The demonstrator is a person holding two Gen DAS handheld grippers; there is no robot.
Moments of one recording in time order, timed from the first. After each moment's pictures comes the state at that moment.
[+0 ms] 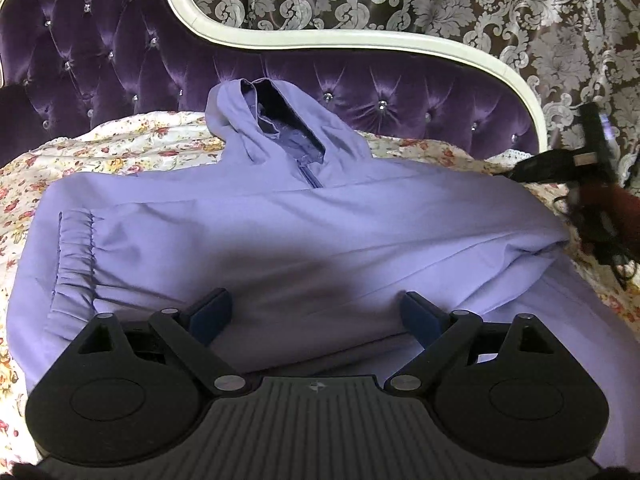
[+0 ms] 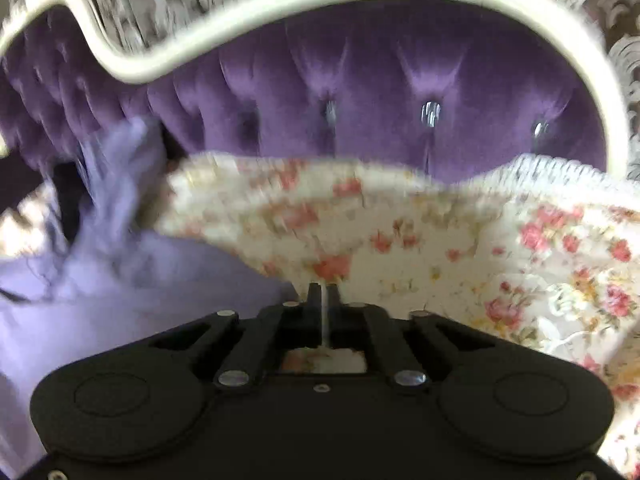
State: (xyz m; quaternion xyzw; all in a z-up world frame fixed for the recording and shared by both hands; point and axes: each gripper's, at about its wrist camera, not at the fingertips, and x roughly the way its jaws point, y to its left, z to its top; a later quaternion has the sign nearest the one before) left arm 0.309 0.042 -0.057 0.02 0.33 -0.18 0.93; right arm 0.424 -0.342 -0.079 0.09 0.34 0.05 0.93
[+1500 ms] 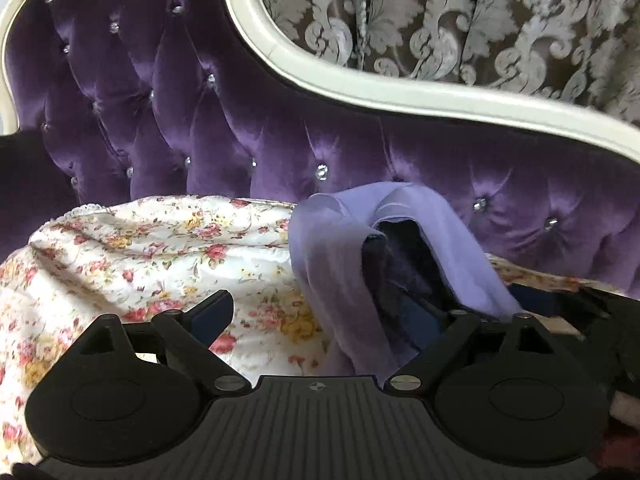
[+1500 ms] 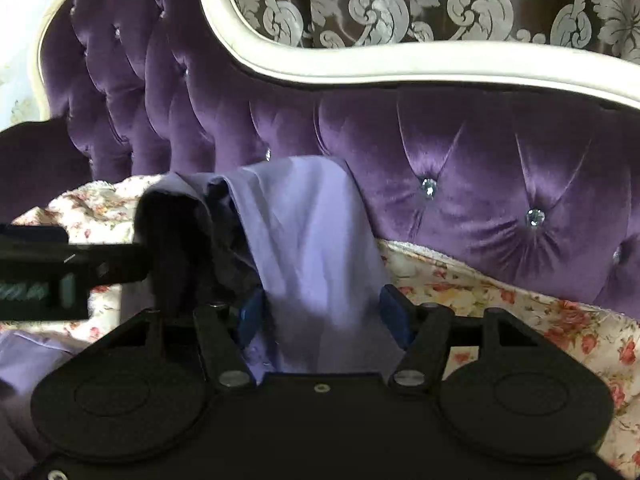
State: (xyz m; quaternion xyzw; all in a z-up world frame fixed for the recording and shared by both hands) left arm 0.547 0.027 -0.035 0.01 0.31 -0.02 0.95; right arm 0.547 -0.112 -0.084 0.00 0.29 0.11 0.95
